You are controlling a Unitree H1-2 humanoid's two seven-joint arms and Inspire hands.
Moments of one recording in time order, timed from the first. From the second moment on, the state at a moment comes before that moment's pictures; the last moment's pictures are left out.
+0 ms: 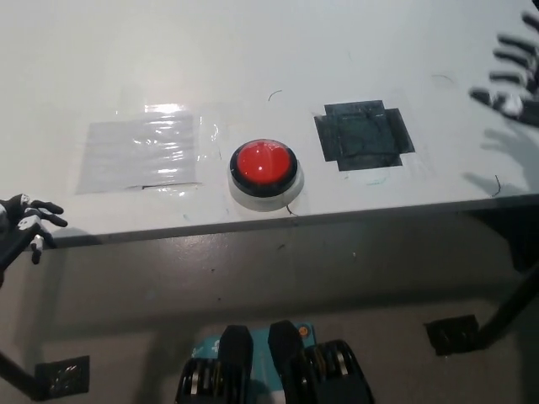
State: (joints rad) left_arm -0.25 0.45 0.20 0.00 -0.19 0.22 -0.18; right_arm -0.71 -0.33 -0.15 0.18 0.27 0.29 0.17
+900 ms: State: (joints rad) left_arm -0.25 0.45 0.18 0.00 -0.19 0.24 -0.19; right_arm -1.09 -0.01 -0.01 0.53 0.19 0.20 0.17
